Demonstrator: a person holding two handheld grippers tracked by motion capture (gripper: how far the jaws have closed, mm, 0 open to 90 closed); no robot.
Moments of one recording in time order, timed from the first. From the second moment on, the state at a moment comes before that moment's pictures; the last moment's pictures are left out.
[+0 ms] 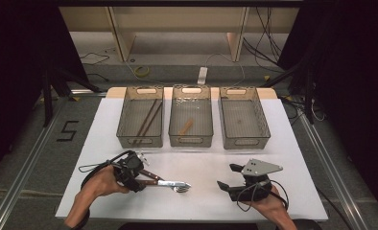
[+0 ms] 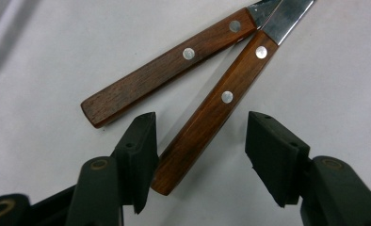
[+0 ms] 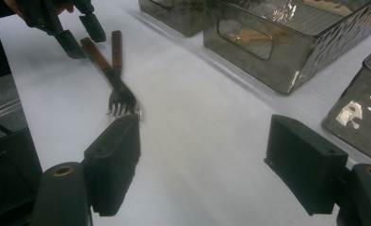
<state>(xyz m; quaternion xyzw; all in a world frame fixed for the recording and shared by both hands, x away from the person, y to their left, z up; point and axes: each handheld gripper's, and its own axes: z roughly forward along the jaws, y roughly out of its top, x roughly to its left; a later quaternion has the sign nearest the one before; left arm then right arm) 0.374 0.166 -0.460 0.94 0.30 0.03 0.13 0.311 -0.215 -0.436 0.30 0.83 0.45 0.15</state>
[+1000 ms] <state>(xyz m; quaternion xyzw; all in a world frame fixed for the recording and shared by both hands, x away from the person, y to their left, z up) 0.365 0.156 -0.462 0.97 0.21 0.03 0.11 0.311 -0.214 -0.437 0.29 0.83 0.45 0.14</state>
